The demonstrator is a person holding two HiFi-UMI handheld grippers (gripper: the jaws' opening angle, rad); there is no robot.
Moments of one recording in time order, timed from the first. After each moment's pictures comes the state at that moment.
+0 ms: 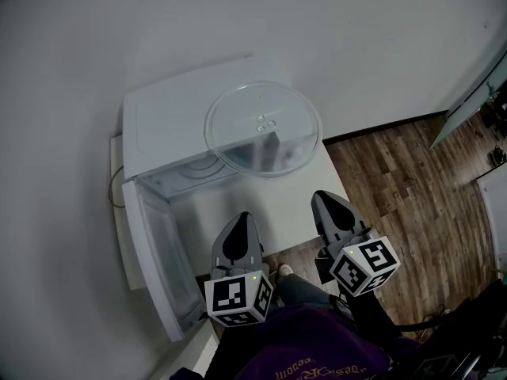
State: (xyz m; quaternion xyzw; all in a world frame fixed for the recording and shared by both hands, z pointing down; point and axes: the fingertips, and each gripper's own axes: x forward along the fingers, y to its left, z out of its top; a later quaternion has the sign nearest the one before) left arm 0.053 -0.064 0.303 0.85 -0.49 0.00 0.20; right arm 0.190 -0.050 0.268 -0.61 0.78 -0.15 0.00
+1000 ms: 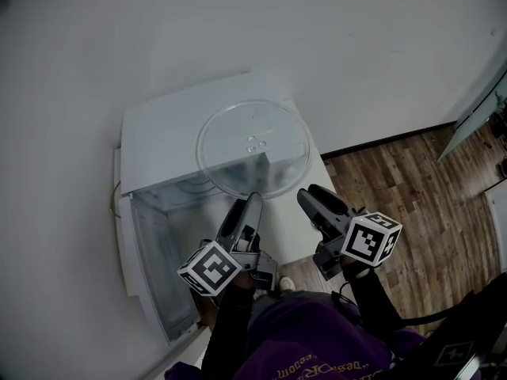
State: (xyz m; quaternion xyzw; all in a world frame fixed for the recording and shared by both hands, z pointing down) left arm 0.099 -0.127 0.294 0.79 -0.35 -0.21 0.45; right arm 0.221 -0.104 0.280 -0.49 0.81 -0.32 0.10
